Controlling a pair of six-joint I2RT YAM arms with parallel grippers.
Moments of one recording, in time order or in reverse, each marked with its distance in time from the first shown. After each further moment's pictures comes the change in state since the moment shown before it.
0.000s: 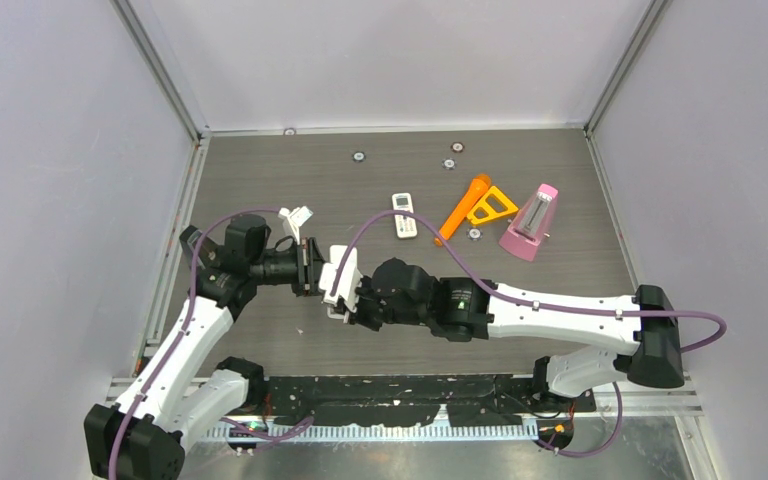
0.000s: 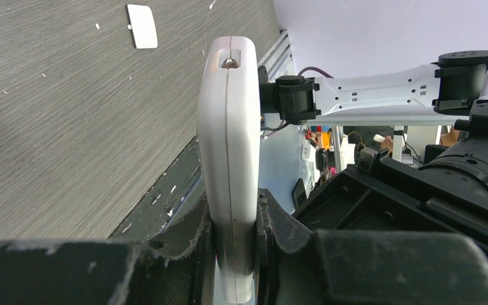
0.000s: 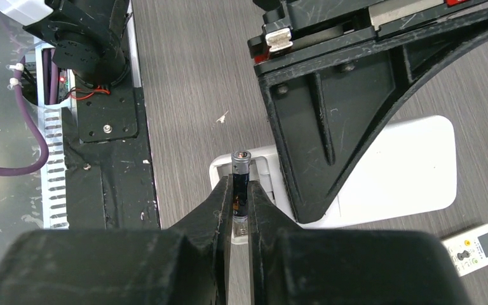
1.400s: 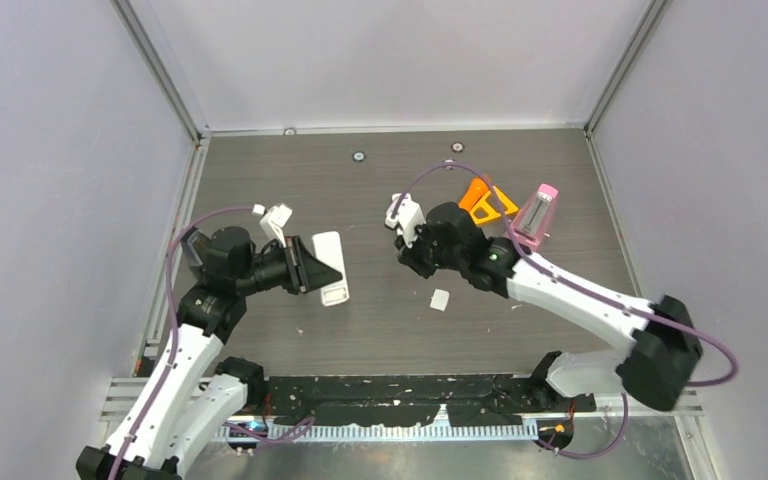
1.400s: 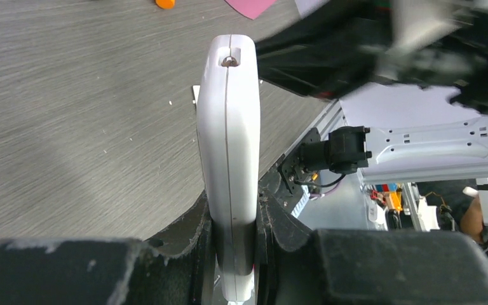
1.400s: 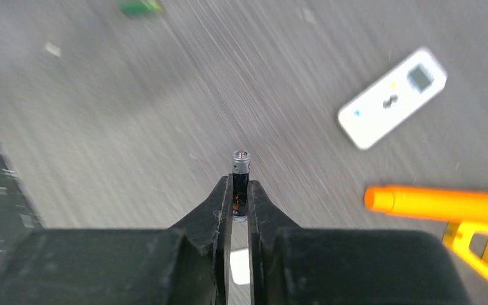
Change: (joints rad) left arm 0.000 -0.196 -0.039 0.055 -0.266 0.064; right arm -0.523 -0.006 -0.161 -0.089 -0.154 0.005
